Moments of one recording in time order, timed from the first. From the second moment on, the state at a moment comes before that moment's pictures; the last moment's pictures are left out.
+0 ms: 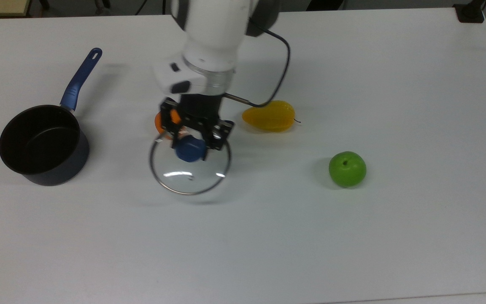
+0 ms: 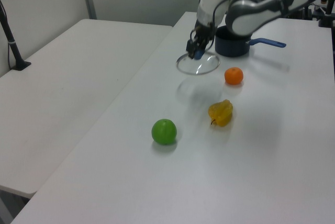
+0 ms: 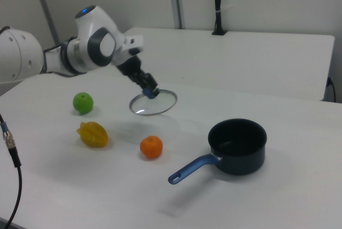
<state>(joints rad) 0.17 0.42 -0.07 -1.57 -0.30 2.31 0.56</state>
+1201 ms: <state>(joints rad) -0.27 0.48 -0.08 -1.49 -0.11 2.40 0.17</state>
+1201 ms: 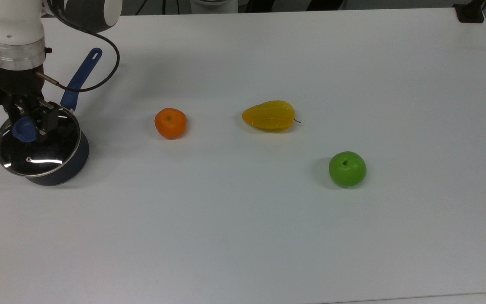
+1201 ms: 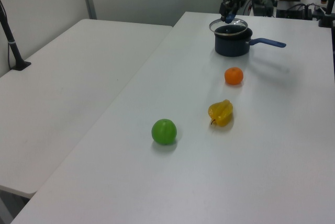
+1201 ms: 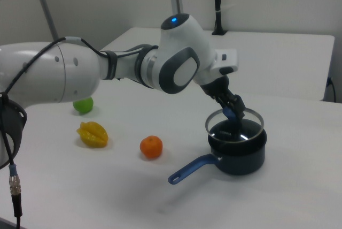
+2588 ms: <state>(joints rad) -0.29 0.49 -0.08 -1.52 -0.11 2.40 0.17</state>
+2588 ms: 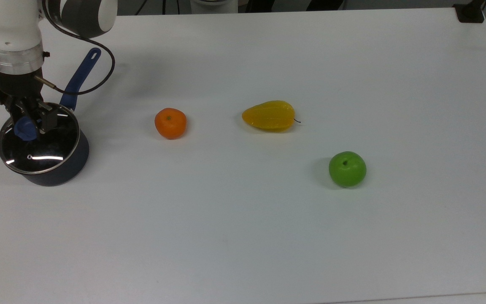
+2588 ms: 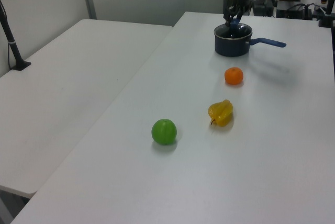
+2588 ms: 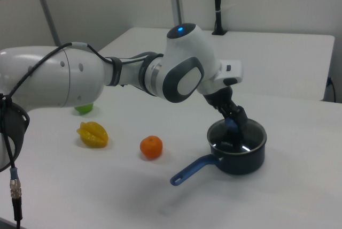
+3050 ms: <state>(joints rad) -0.30 0.48 -0.08 -1.53 -0.11 2.40 0.17</state>
